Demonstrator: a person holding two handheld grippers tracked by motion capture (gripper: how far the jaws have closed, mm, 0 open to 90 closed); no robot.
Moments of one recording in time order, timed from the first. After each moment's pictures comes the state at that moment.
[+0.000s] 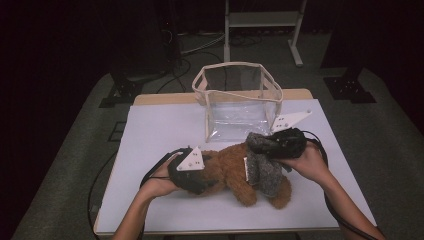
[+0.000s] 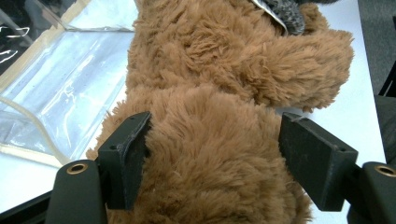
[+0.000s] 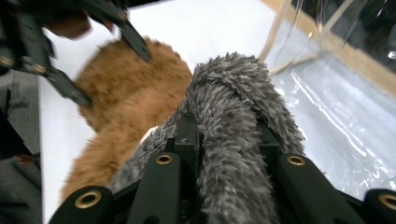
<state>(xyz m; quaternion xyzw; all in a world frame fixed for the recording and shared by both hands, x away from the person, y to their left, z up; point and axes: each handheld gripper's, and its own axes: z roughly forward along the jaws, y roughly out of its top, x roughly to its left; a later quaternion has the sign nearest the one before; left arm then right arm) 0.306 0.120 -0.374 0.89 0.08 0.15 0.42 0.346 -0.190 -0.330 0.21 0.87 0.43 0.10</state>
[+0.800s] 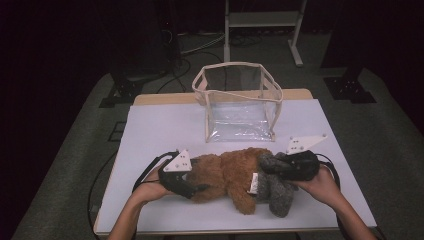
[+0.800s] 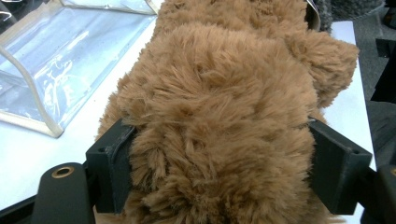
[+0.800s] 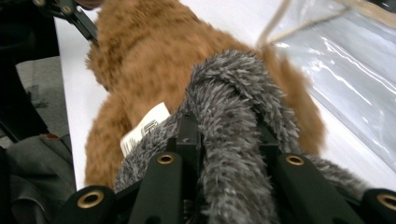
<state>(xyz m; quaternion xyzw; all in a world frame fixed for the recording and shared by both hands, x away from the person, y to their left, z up) 0.305 0.147 -0.394 0.88 0.12 0.11 0.44 0.304 -0.229 -0.367 0.23 0.86 0.44 0.08</state>
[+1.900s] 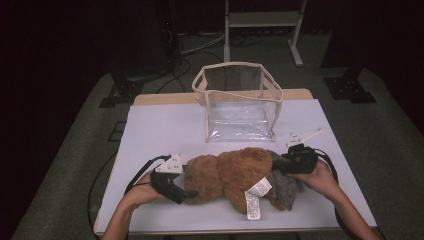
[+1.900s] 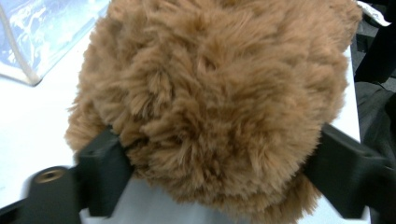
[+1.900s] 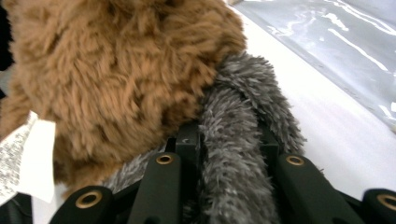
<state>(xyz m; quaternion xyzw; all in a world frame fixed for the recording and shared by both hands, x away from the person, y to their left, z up) 0.308 0.169 -0.409 0.89 0.13 0.06 0.42 0.344 -0.240 -0.400 0.28 0.86 0.42 0.03</state>
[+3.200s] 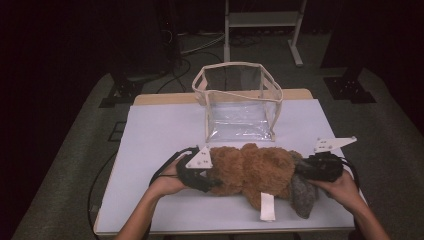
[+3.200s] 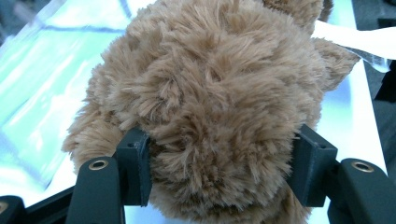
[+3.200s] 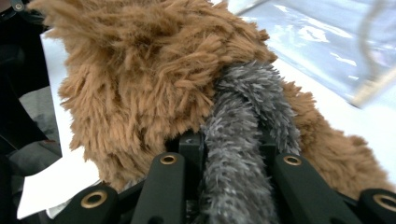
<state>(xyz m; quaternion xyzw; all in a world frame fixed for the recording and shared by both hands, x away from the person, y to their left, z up) 0.310 0.112 -0.381 0.90 0.08 0.13 0.40 0.314 -0.285 -0.394 0.30 0.83 0.47 0.04</state>
